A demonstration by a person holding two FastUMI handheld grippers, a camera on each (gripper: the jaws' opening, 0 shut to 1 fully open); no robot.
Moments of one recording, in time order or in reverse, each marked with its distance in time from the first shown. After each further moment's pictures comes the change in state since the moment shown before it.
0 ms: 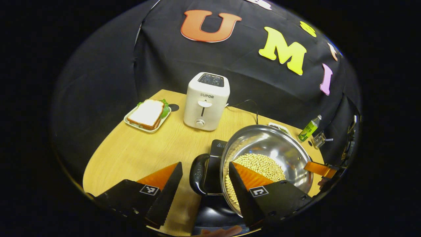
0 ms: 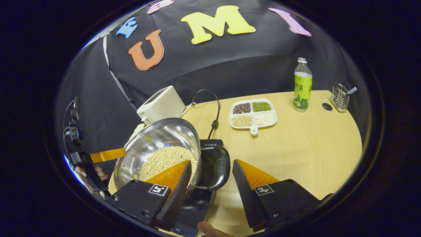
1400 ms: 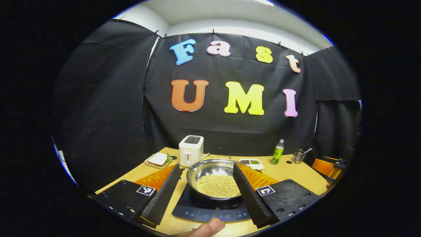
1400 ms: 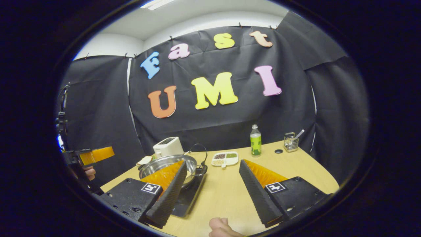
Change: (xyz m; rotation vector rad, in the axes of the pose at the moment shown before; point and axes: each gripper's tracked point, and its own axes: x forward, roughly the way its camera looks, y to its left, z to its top) left arm -0.257 -0.123 0.017 0.132 -0.569 -0.005; right arm -0.282 -0.017 0.005 -0.121 -0.572 -0.086
